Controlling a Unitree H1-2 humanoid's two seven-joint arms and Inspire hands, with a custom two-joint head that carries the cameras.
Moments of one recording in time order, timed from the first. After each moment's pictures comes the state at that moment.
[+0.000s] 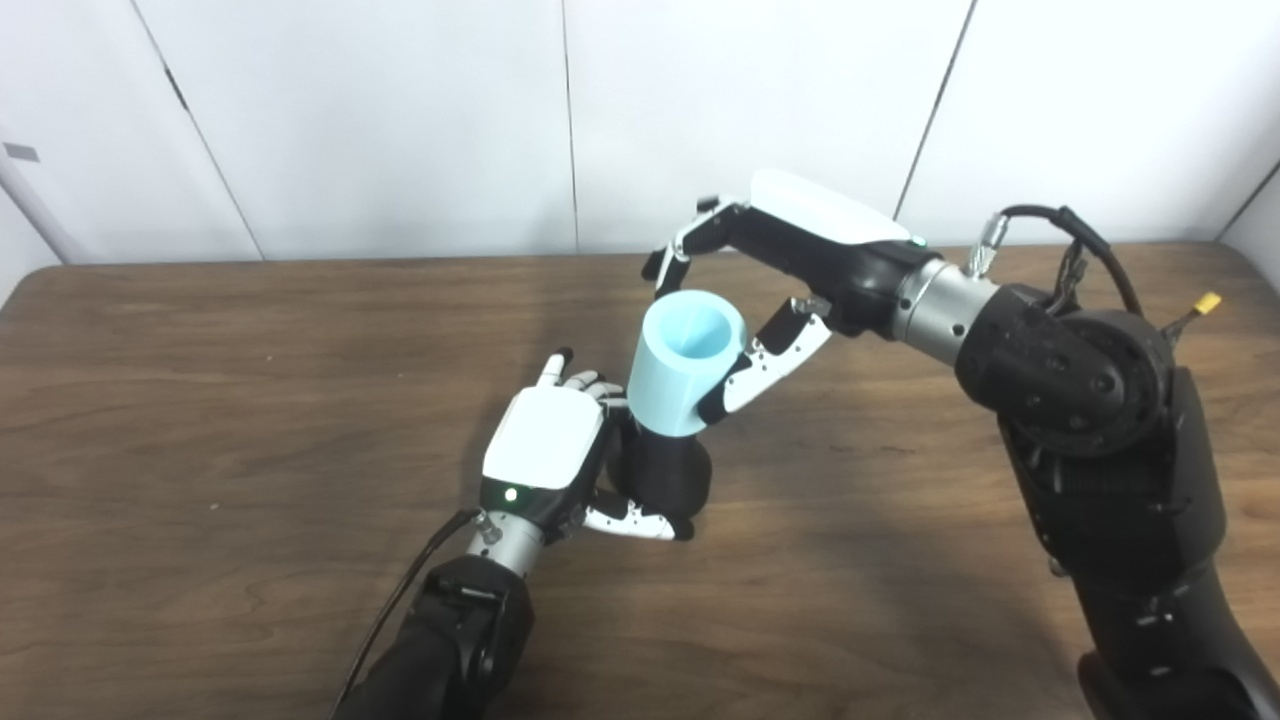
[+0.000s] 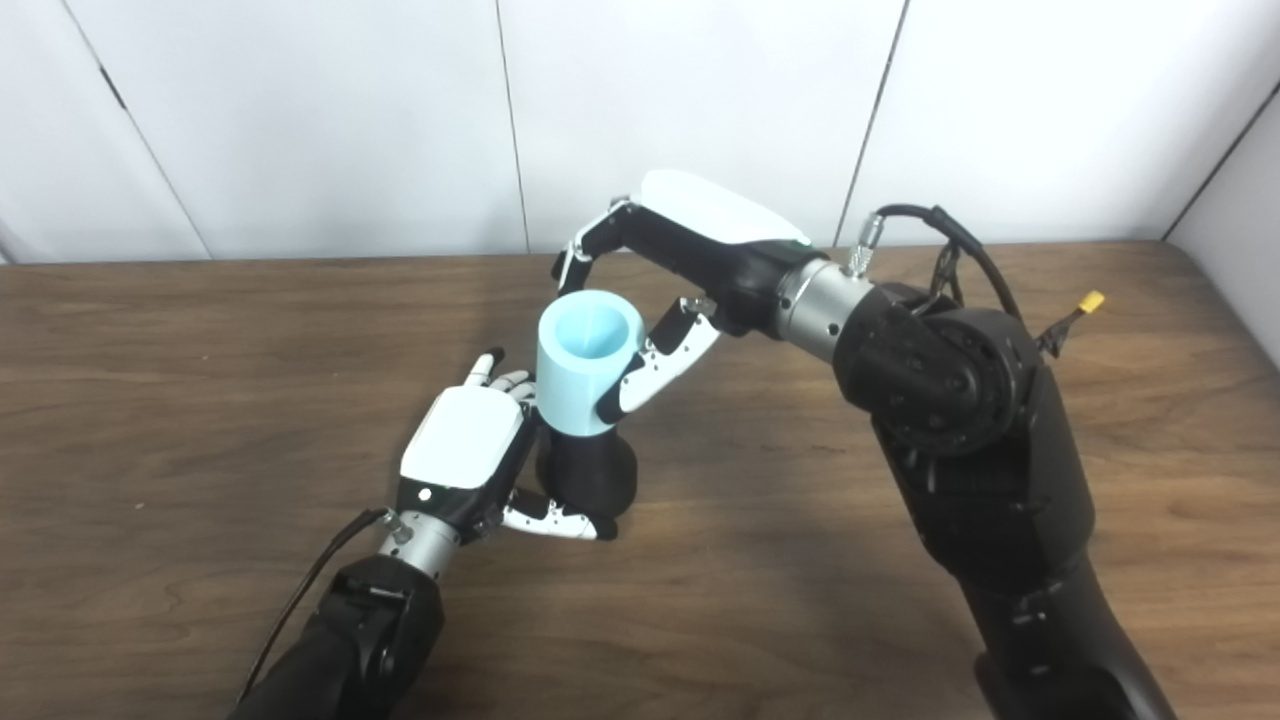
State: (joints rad) left arm -0.27 0.19 -0.59 0.03 1.12 0.20 0.00; right arm -0.62 -0.34 0.17 -0.58 -0.61 0.47 0.90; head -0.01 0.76
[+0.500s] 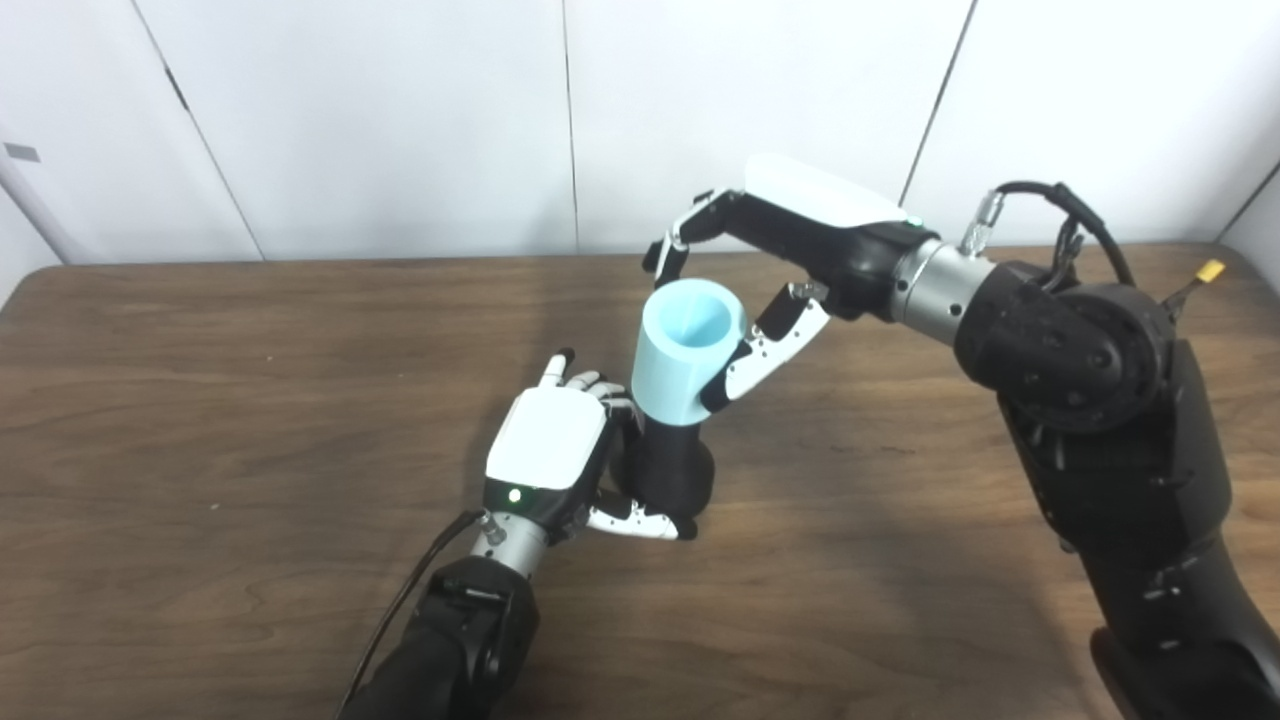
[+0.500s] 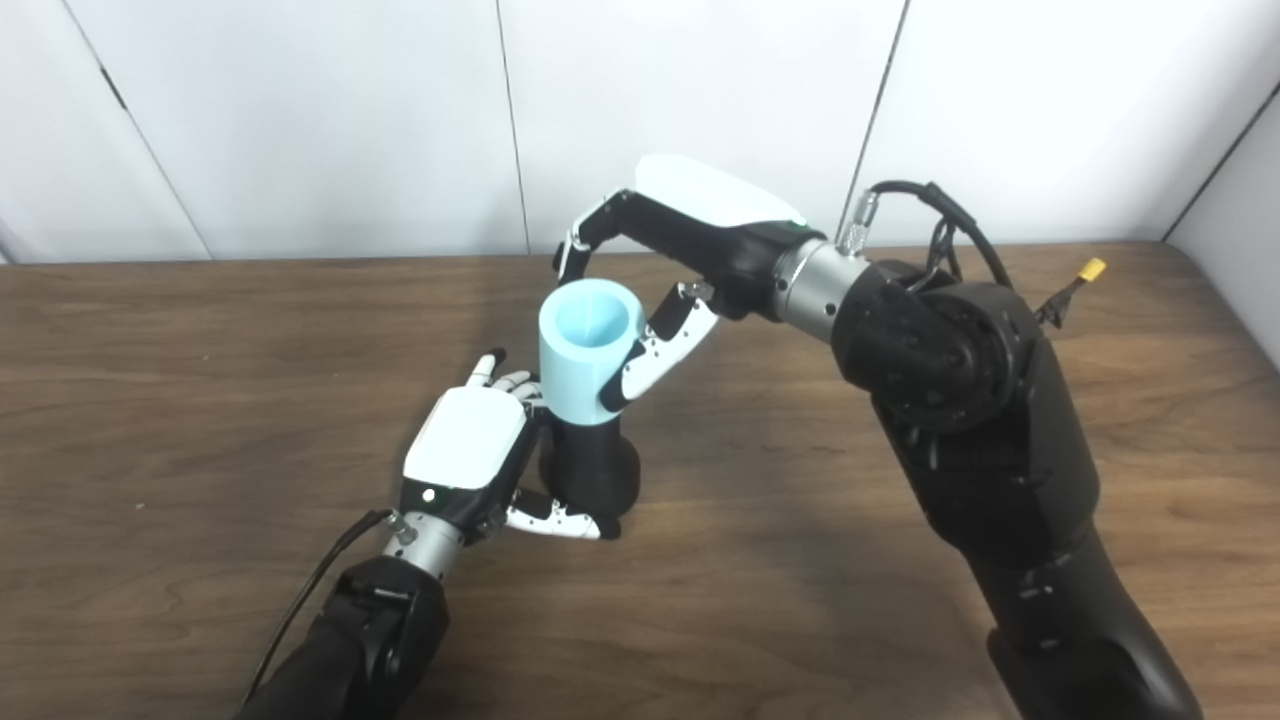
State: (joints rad) left arm -0.27 0.18 -0.59 0.03 1.13 0.22 0.00; right arm -0.65 -0.38 0.21 -0.55 -0.60 0.47 0.89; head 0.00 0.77
